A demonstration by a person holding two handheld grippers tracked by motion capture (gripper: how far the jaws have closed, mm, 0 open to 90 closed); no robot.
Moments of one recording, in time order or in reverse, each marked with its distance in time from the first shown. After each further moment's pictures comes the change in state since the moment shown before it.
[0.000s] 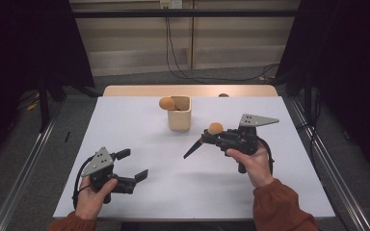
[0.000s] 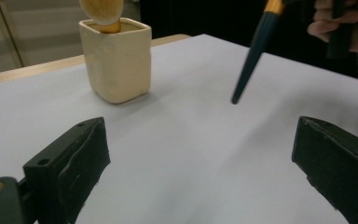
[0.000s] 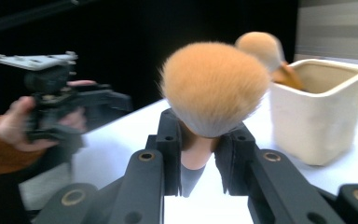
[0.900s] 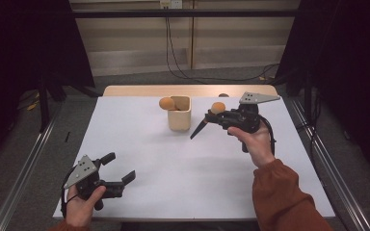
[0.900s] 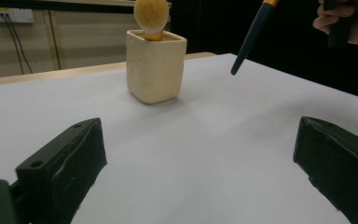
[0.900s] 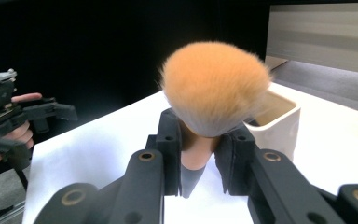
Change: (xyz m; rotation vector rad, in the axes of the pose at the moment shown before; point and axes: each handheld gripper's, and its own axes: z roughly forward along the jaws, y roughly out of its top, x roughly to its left) left arm 0.005 -0.018 -0.028 -0.098 0.094 -0.046; right arm -0.030 0.045 0.005 0.038 -0.089 -0.053
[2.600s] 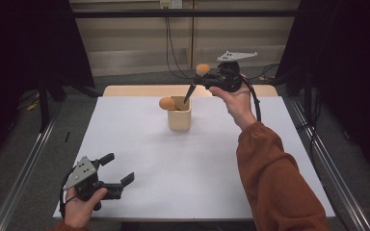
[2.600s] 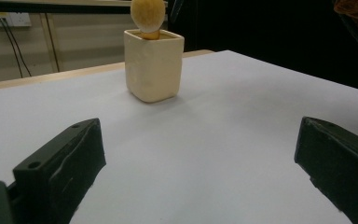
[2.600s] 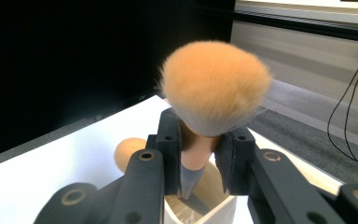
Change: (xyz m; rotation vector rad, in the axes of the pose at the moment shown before) left arm 0.000 -0.001 -0.003 0.019 0.012 0.028; right arm -0.038 0.084 0.062 0.032 -0.145 -0.086
